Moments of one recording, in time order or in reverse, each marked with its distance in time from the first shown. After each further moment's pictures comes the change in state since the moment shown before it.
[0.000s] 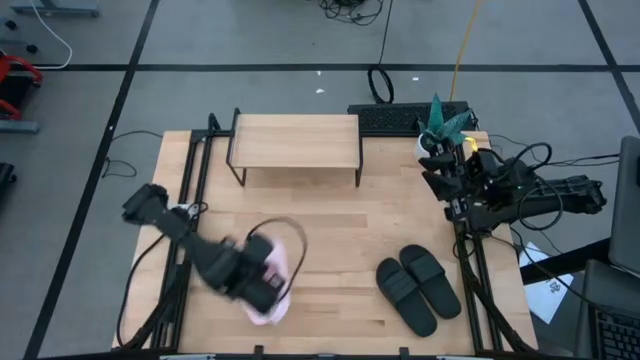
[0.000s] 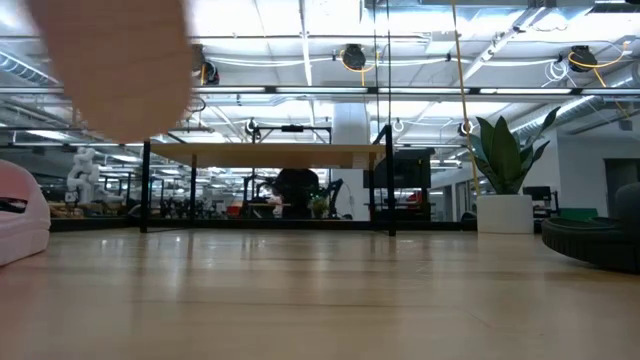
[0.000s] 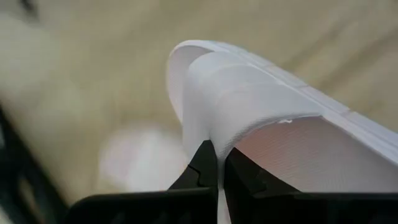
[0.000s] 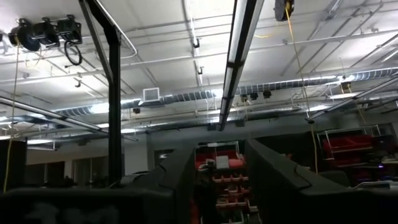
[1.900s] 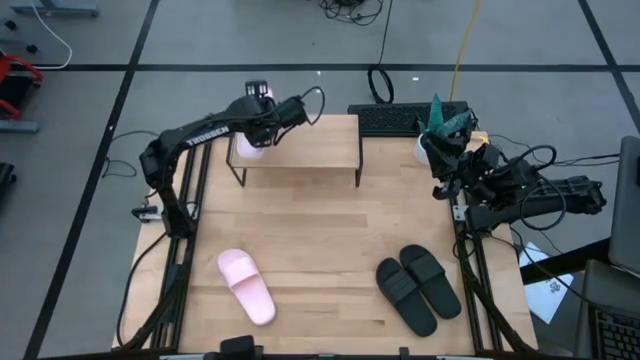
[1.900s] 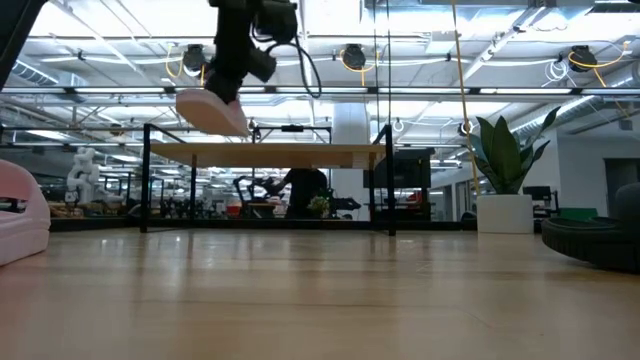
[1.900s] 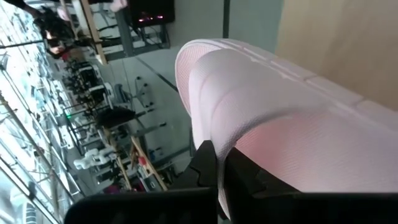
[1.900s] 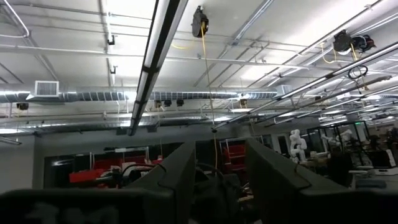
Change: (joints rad) left arm 1.077 -0.002 0.012 0.241 -0.645 1.981; right arm 0.000 -0.019 0.000 0.011 0.367 -0.233
